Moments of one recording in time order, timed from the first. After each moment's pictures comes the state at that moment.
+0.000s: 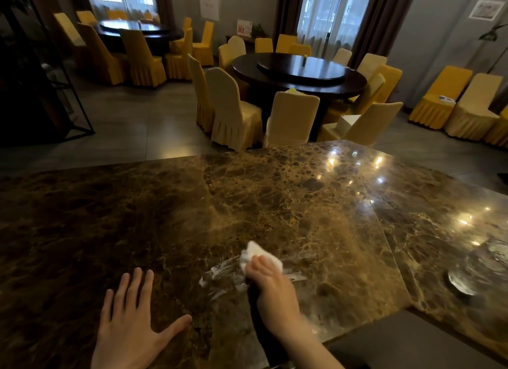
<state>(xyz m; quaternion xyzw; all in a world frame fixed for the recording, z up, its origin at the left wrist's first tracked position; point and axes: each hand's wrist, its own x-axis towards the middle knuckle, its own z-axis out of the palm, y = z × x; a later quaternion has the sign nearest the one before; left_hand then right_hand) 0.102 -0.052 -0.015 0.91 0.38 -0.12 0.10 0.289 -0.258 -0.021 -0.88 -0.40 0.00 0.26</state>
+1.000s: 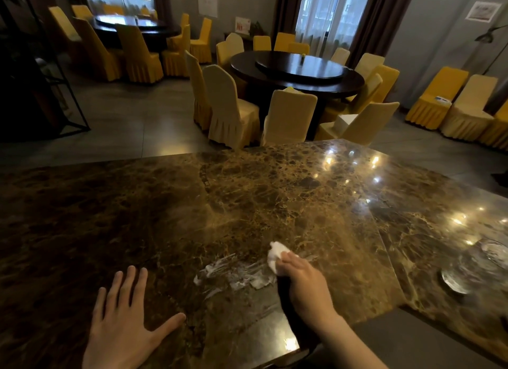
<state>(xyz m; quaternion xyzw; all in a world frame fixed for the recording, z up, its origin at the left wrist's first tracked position) 0.101 -0.050 -0.020 0.91 0.39 -0.11 0.11 0.336 -0.320 -0.016 -0.89 -0.40 -0.04 0.24</state>
